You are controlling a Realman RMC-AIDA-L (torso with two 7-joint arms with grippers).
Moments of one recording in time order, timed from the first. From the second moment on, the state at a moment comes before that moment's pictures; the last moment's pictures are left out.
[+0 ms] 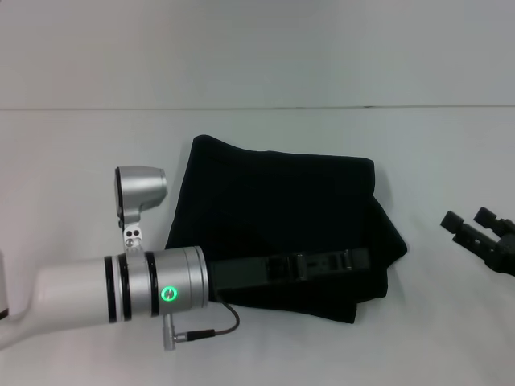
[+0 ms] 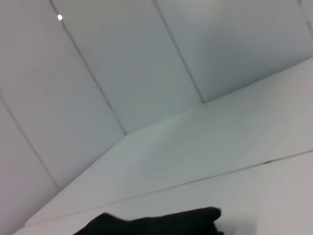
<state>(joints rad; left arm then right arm) -0.72 -2.17 0.80 0.19 1.79 1.35 -1.78 0.33 2.09 -0.53 -0.30 -1.56 -1.31 1.15</state>
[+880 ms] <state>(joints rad) -0.44 -2.12 0.50 0.50 1.76 1.49 -1.70 0.55 2.10 -0.75 -0.10 -1.57 -1.28 0.80</state>
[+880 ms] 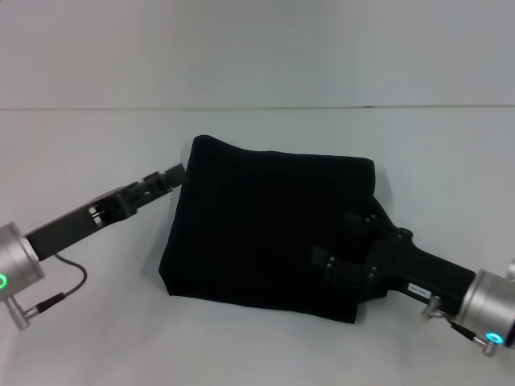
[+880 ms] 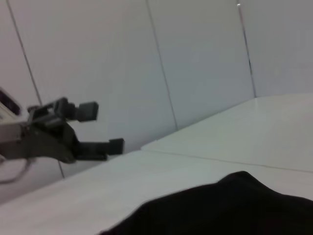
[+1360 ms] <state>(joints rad) -0.42 -2.12 0.49 0.48 1.77 1.47 -1.72 0.56 2.10 -0.76 -0.06 -1.57 -1.12 0.73</state>
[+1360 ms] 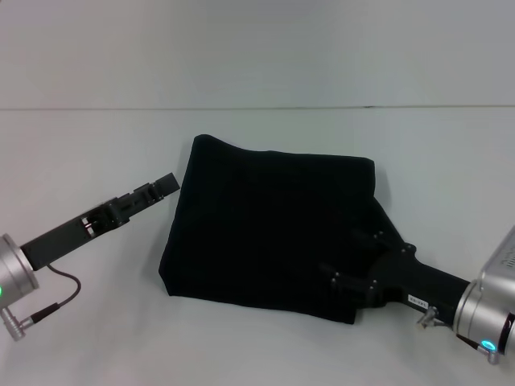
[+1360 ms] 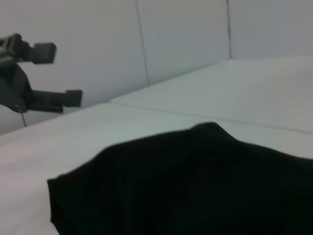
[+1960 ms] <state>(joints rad) -0.42 -2.10 0.50 0.46 1.78 1.47 -1.75 0.49 2.10 -0.71 -0.09 -1.56 -1.18 0.73</state>
